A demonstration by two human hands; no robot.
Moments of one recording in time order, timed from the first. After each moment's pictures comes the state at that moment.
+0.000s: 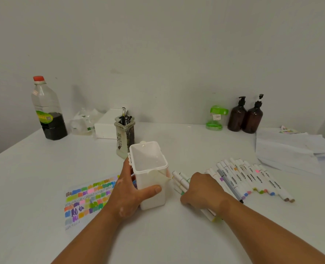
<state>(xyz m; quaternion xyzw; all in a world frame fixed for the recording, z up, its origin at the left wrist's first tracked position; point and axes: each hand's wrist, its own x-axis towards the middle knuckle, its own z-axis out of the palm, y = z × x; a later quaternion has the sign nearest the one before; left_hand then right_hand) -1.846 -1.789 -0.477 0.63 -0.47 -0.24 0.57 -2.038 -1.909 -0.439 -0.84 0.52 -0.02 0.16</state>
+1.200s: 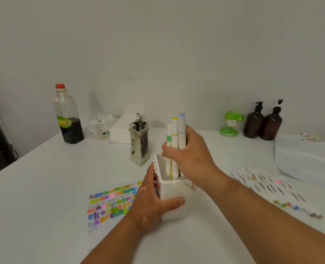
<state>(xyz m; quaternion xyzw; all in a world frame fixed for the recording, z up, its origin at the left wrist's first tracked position) -1.869 -1.791 -0.467 0.63 -0.48 -0.26 0.55 -1.974 -1.873 -0.344 -0.75 0.29 -0.39 0.44</state>
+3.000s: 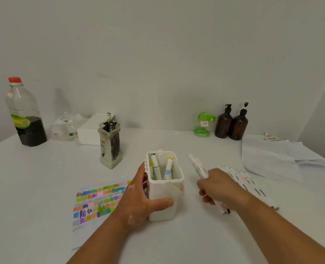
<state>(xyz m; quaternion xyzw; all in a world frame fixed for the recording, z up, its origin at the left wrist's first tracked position) -1.889 -1.828 -0.468 0.58 -0.53 -0.30 0.54 -2.093 -1.950 -0.402 -0.73 0.56 -0.15 0.37</state>
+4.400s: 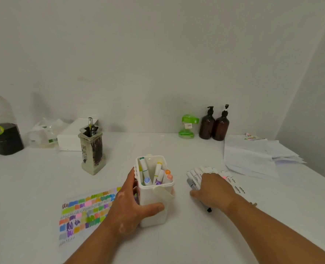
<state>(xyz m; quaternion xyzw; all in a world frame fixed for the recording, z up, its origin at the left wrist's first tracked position) -1.914 -1.829 -0.462 0.60 -0.51 -0.30 0.53 -2.129 -1.983 -0.431 -0.80 0.59 -0.03 0.06</state>
